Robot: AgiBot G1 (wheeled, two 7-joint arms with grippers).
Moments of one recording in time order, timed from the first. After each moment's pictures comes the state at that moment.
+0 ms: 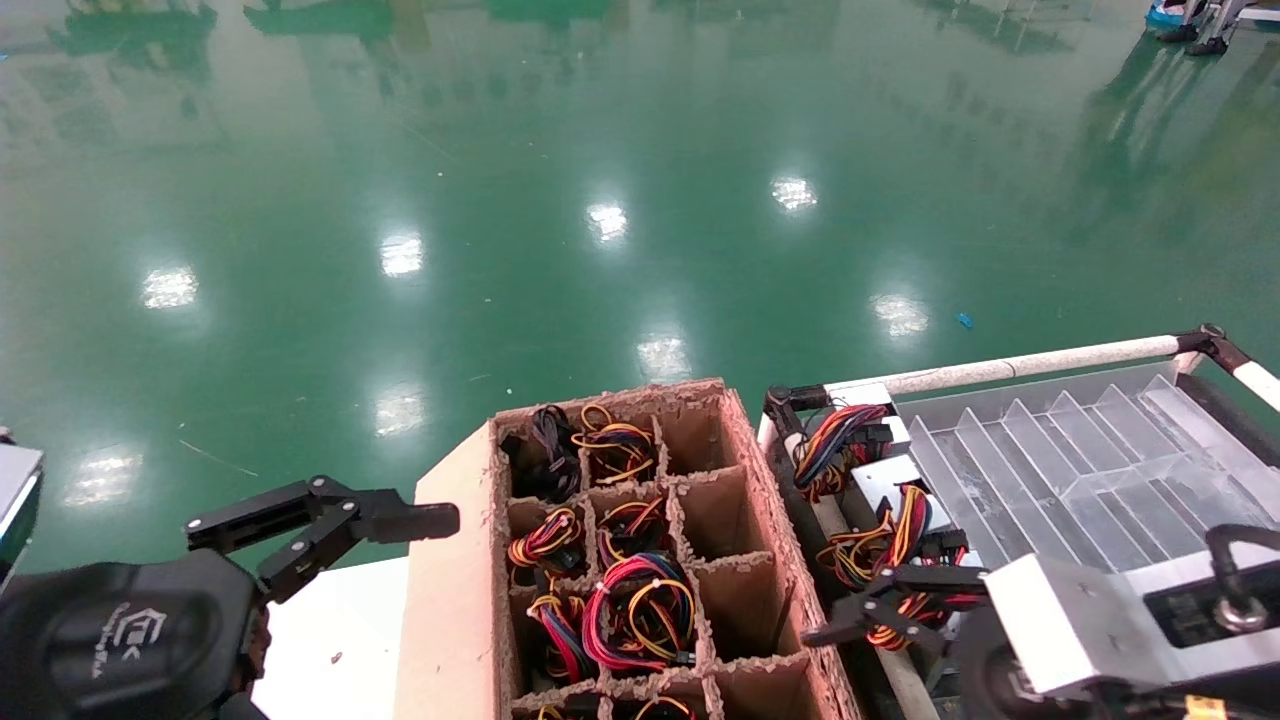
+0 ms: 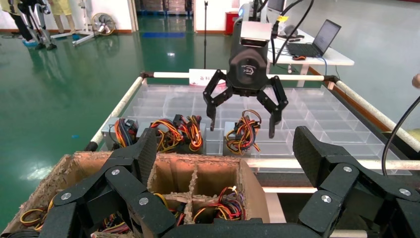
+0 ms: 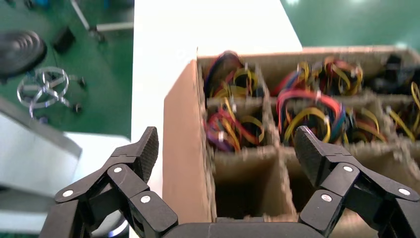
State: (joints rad) left arm -1.09 0.59 0.34 -1.27 0.69 1.47 -0.16; right arm 1.88 -0.59 -1.44 0.96 -0.69 -1.54 -0.18
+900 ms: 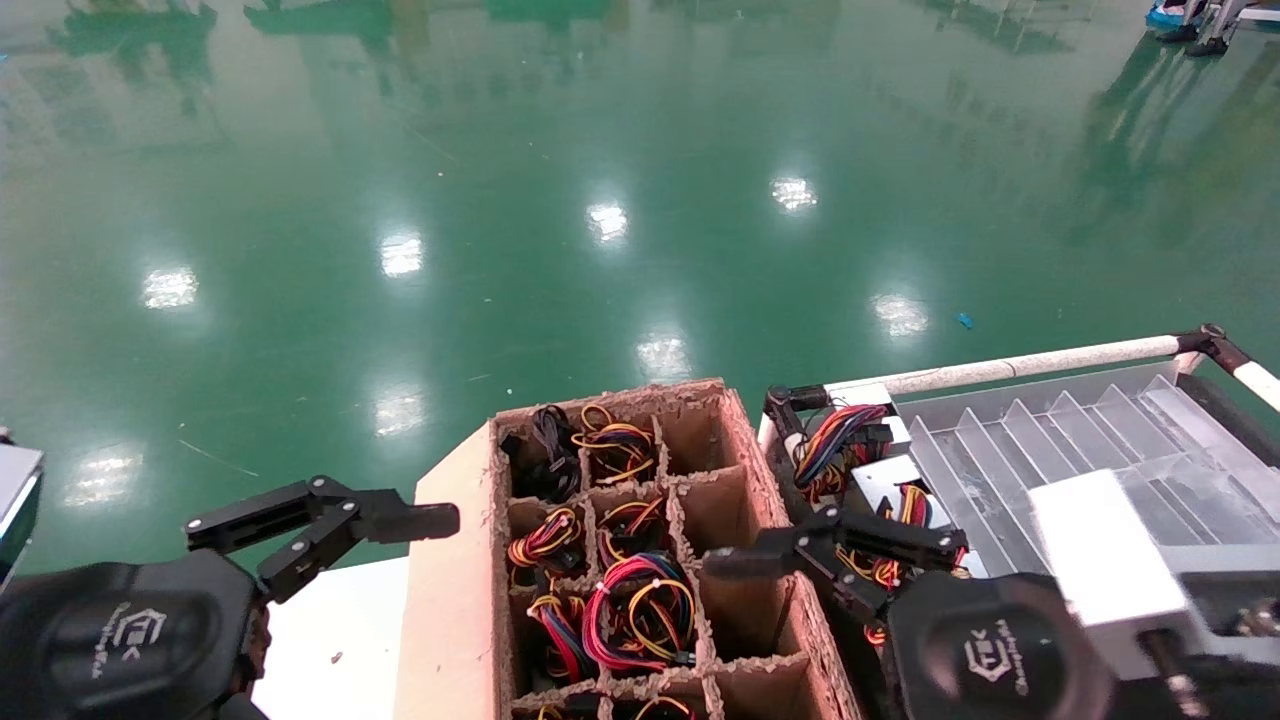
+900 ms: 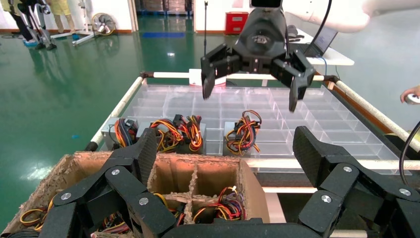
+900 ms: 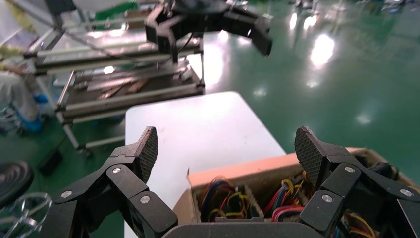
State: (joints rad) left arm -1.09 0.59 0.34 -1.27 0.69 1.47 -0.16; right arm 1.27 -0.61 -0.57 1.20 -0.72 -1.51 0.10
